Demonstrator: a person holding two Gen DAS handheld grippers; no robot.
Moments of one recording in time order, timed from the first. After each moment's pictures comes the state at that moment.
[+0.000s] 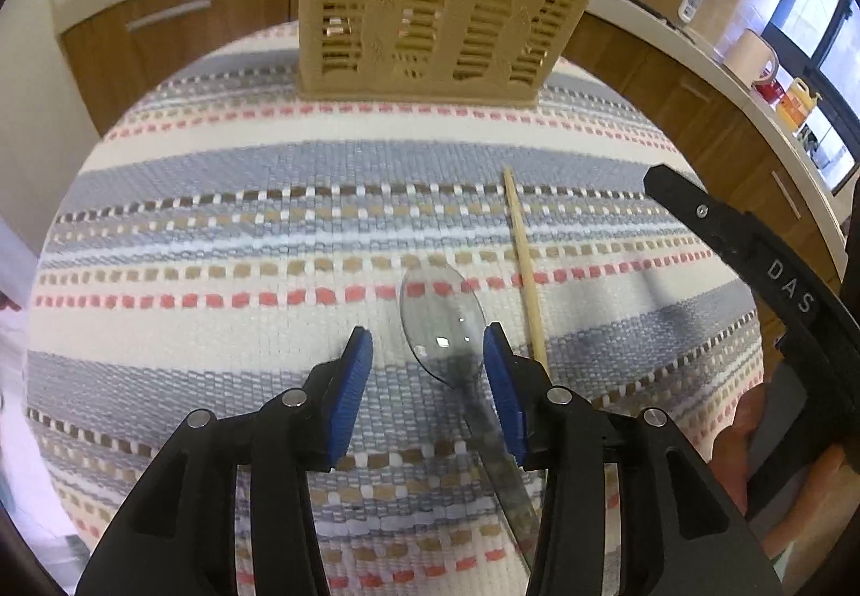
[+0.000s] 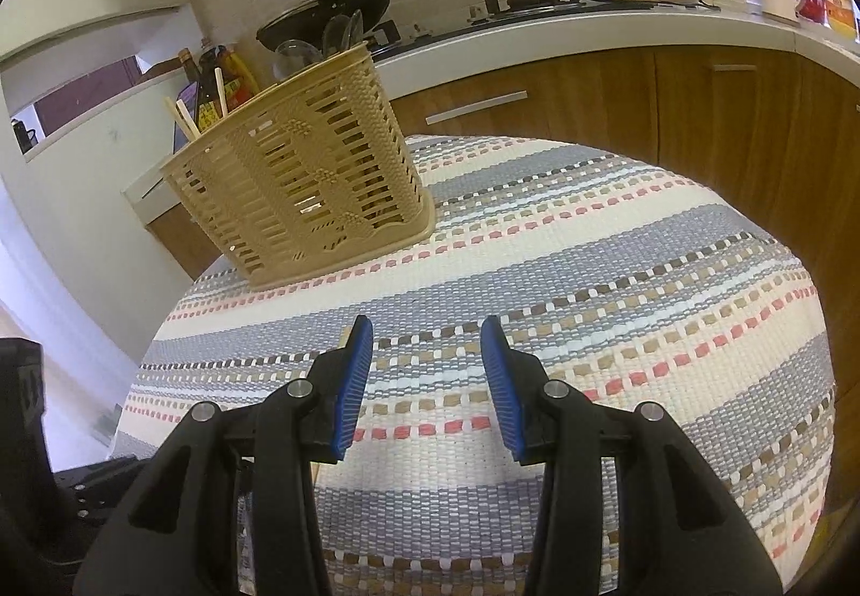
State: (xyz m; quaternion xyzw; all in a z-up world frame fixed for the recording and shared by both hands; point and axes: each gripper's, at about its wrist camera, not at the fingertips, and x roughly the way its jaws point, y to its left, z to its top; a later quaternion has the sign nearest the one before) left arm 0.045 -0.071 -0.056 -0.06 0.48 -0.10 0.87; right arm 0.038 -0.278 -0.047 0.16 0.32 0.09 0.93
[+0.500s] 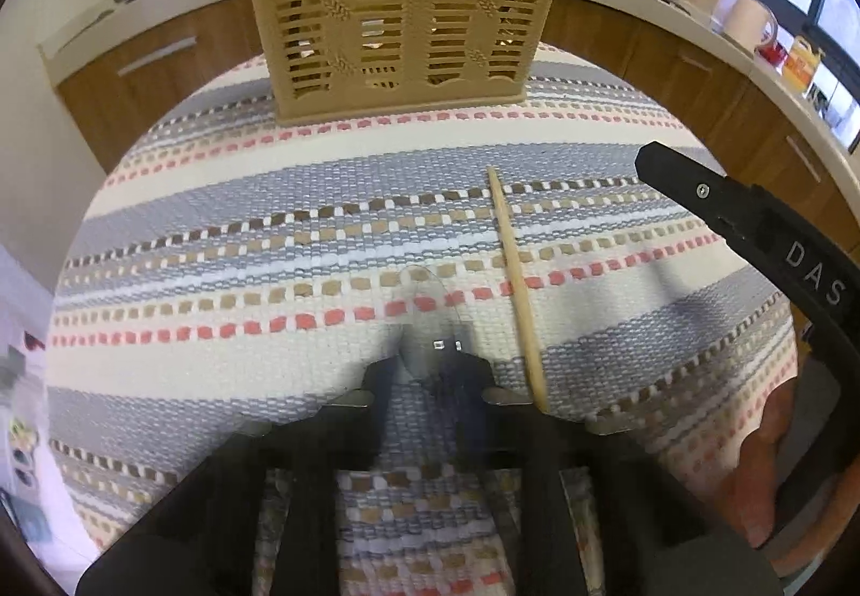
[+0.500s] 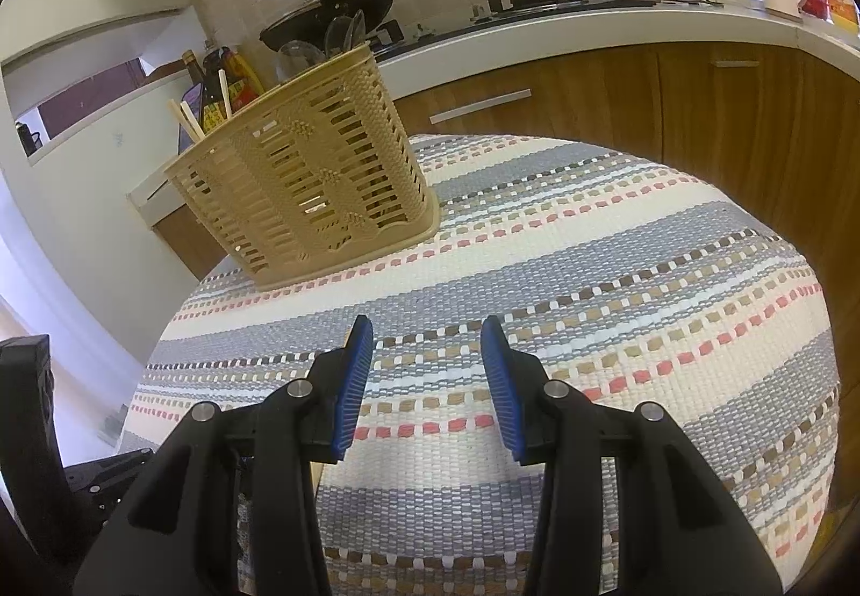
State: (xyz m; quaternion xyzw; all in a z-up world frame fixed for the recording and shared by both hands) left arm 0.052 -0.101 -0.061 0.00 0.47 -0.09 0.88; right arm 0.039 -0.274 -0.047 0.15 0.33 0.10 0.93
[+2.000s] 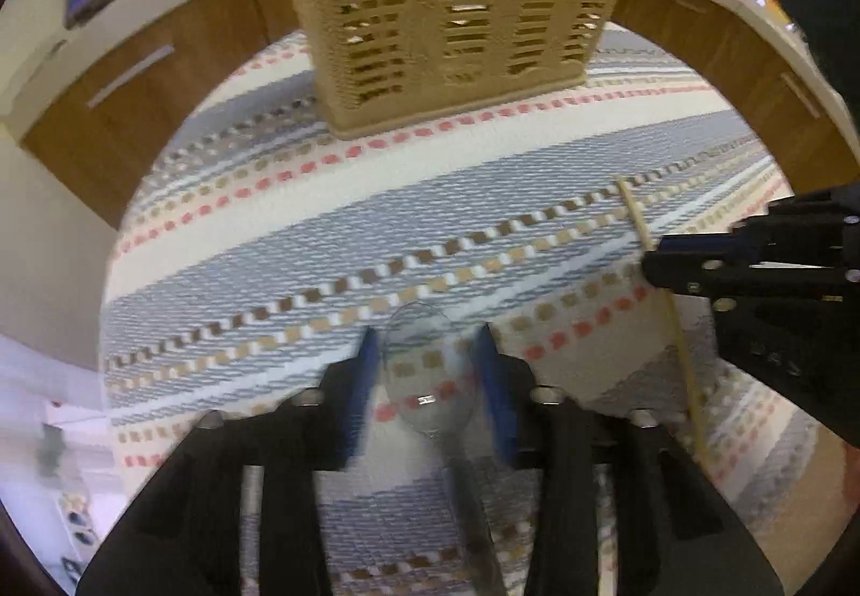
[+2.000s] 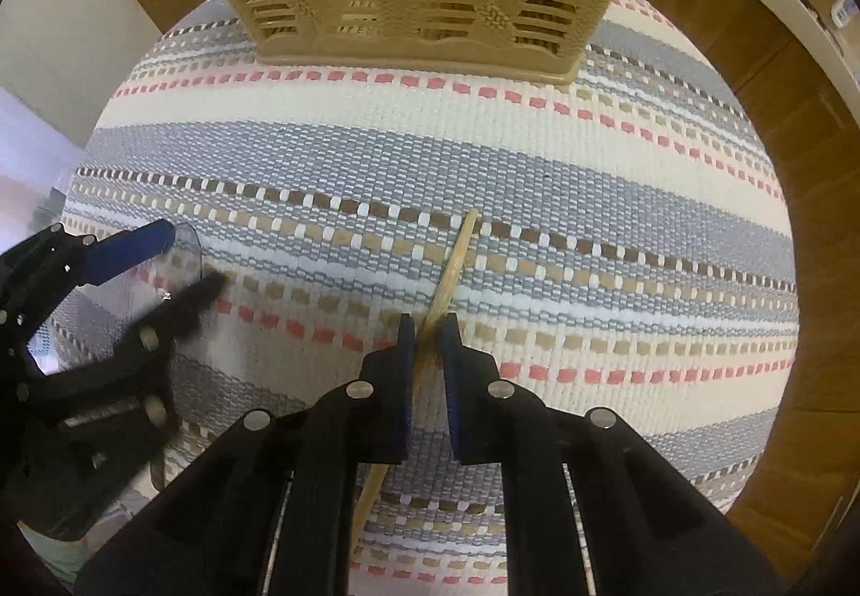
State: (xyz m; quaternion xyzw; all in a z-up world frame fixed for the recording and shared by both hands) left arm 0.105 -0.046 -0.052 0.08 0.52 -0.13 0.84; right arm 0.107 -0.160 -0.061 -0.08 0.60 0.10 0.79
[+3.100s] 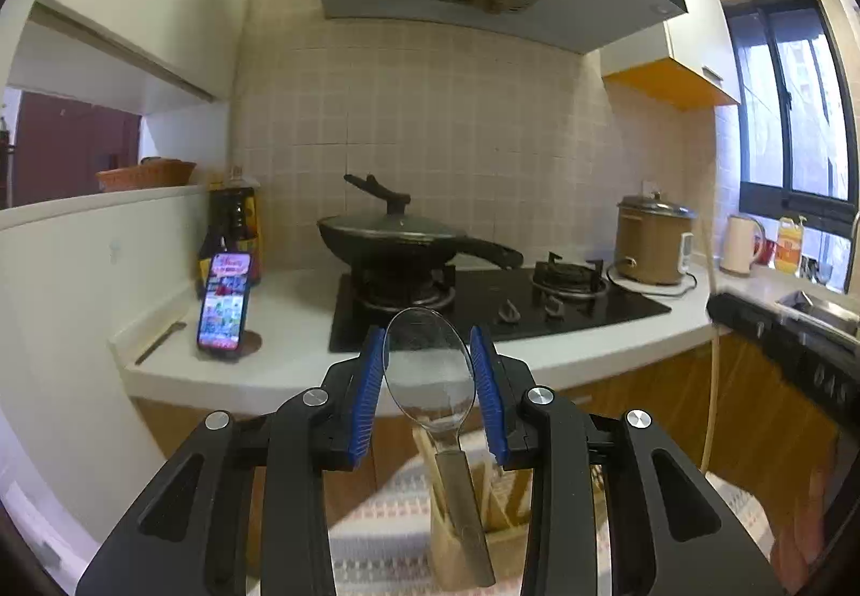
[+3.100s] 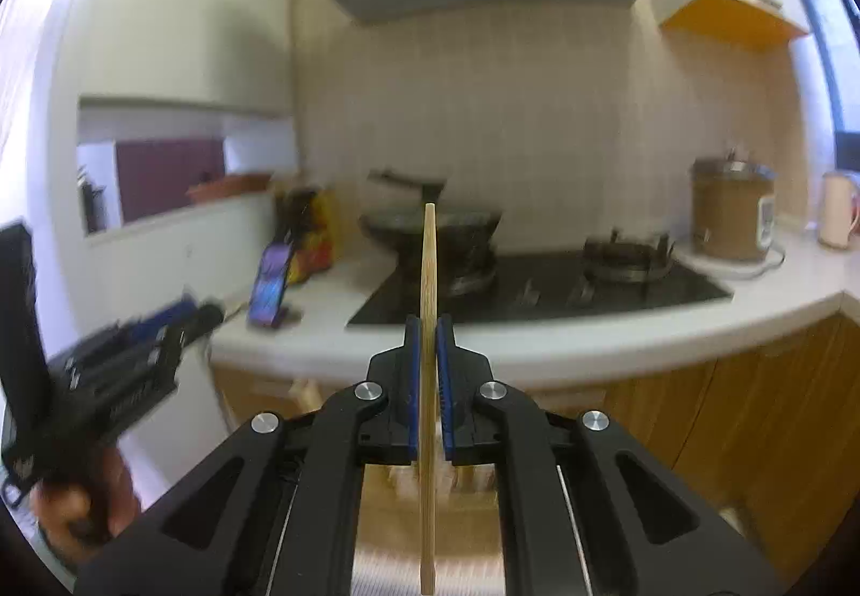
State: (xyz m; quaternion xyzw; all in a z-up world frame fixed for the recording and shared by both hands) left arm 0.118 -0.019 0.188 0.00 0.10 -0.06 0.99; right arm 0.103 -0.217 0.177 0.06 0.08 0.12 0.99
